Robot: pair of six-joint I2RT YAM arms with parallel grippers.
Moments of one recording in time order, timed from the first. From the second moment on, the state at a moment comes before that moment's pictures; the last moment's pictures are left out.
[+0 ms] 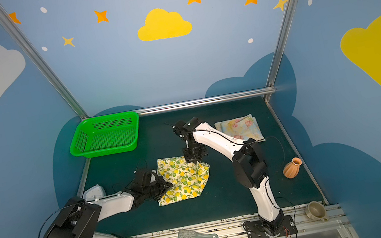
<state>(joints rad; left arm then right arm) -0.48 1.50 0.43 0.22 0.37 -1.15 0.76 2.04 1.87 -1.34 -0.11 0.52</state>
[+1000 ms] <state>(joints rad) -0.81 1.80 0.59 0.57 0.11 -1.44 0.65 2.04 1.83 -1.34 -0.13 0.48</state>
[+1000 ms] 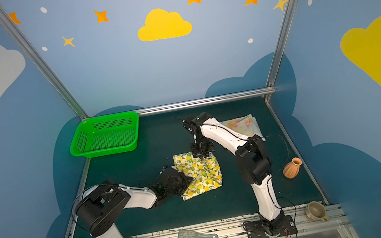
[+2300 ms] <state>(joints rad) -0.76 1.67 0.75 0.00 0.05 -1.09 0.72 2.02 1.69 -1.18 -0.16 0.63</state>
